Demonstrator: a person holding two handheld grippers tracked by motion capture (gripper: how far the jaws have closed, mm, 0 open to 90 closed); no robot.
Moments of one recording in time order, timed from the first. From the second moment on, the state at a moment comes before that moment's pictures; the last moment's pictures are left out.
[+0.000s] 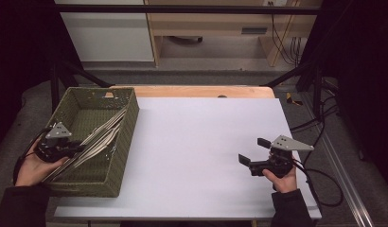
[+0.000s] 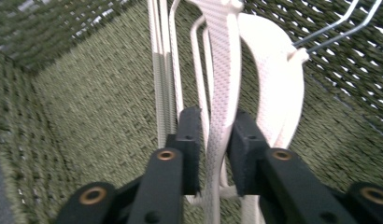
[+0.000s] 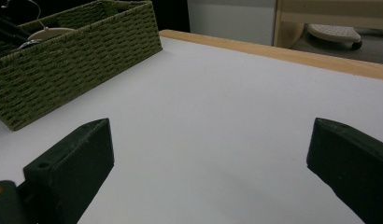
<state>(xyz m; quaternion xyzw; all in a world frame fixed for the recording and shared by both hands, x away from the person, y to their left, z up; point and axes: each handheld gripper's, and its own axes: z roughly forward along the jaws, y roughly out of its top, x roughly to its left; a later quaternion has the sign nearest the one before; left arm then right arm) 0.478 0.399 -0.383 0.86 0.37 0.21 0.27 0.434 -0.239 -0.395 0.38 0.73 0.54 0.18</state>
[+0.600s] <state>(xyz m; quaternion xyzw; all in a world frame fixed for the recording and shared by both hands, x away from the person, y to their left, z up) 0.462 0.381 -0.364 0.85 0.36 0.22 0.32 0.433 -0.239 -0.393 0.38 0.73 0.54 0.18</state>
